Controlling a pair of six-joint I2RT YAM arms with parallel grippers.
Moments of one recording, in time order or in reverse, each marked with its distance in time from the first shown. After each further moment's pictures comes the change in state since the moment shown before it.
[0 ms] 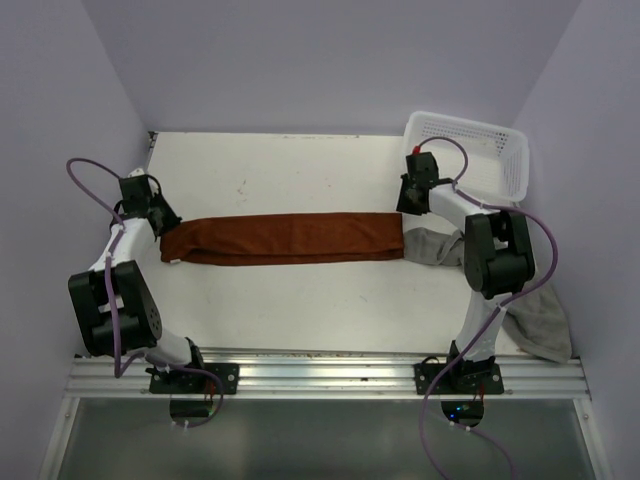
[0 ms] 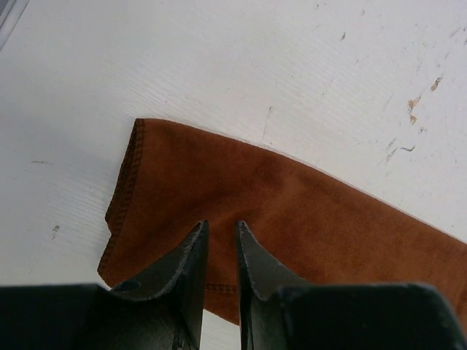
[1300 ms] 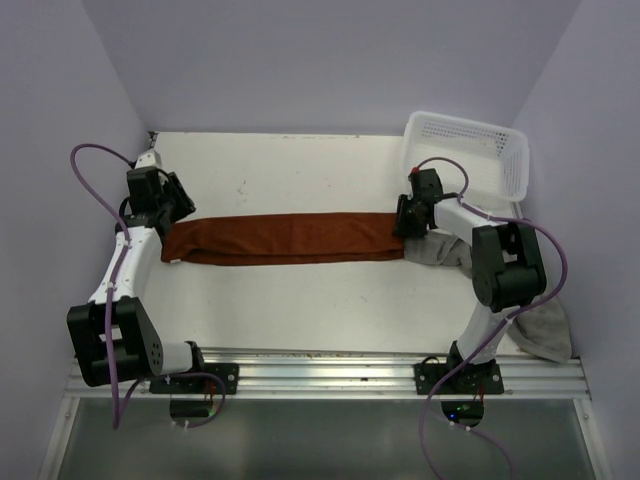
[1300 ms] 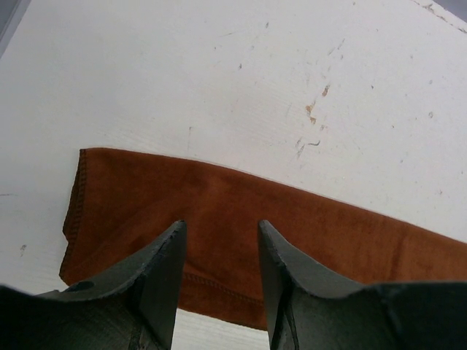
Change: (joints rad) left arm -0.122 -0.177 0.000 0.005 -0.005 0.009; right arm -0.004 -0.115 -0.180 -0.056 -0.179 0.005
